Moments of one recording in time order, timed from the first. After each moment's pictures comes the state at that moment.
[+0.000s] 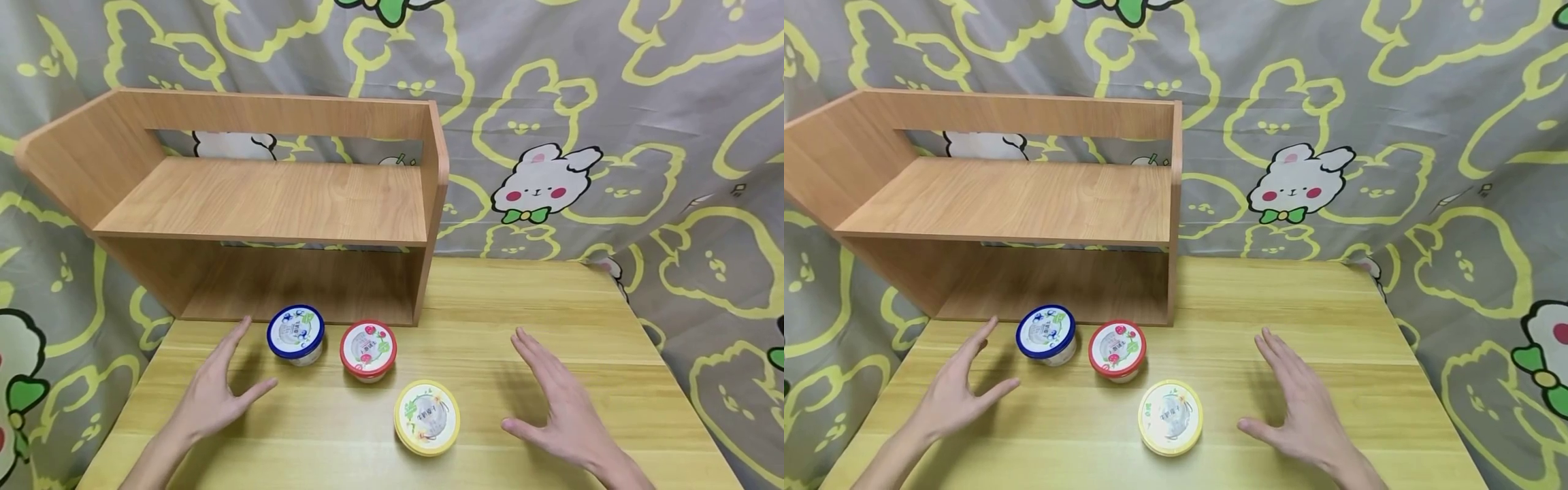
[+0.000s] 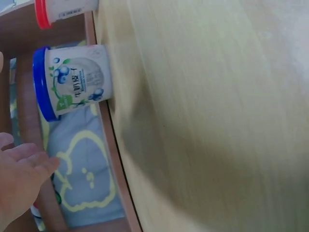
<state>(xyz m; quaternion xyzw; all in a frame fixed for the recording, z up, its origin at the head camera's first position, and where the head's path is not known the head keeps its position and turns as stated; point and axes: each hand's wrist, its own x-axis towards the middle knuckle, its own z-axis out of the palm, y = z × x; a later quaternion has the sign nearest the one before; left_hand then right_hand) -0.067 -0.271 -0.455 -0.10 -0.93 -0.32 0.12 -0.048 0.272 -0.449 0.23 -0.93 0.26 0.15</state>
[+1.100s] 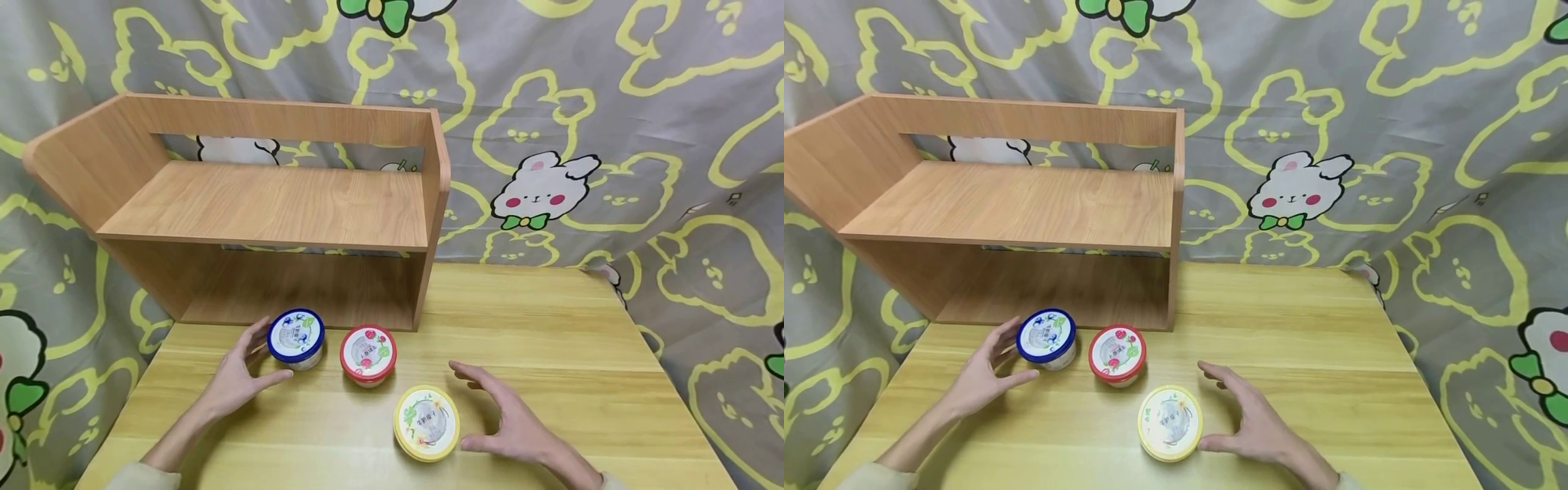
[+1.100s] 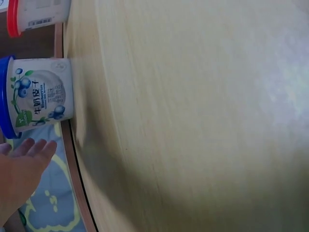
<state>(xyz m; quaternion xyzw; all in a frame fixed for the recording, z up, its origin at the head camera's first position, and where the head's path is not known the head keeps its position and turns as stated) -0.103 -0.265 -0.484 -0.09 -0.86 -0.50 0.02 -0.066 0.226 -0.491 0.34 -0.84 0.43 0.02</state>
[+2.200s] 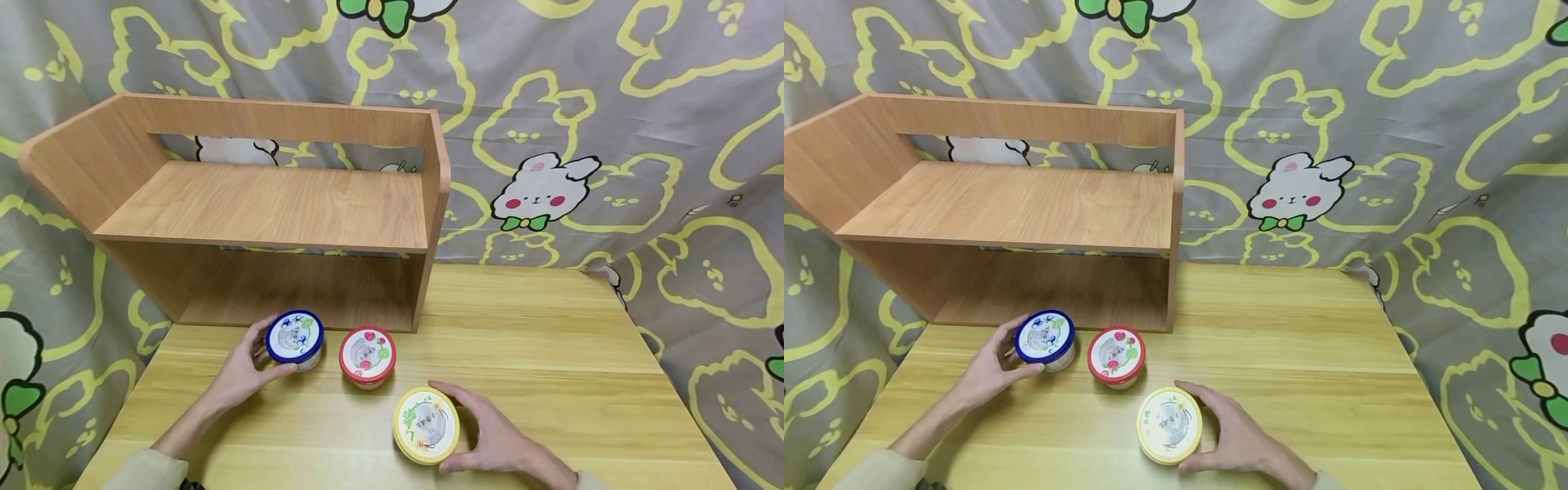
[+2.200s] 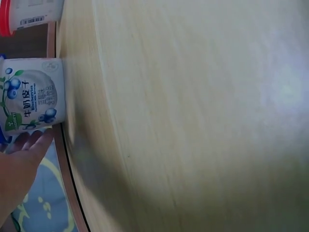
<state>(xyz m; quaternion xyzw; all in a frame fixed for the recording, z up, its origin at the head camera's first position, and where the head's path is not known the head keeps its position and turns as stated) -0.118 -0.259 -0.484 -0.07 -0.85 -0.52 -0.02 -0.059 0.202 -0.502 0.30 -0.84 0.45 -0.10</state>
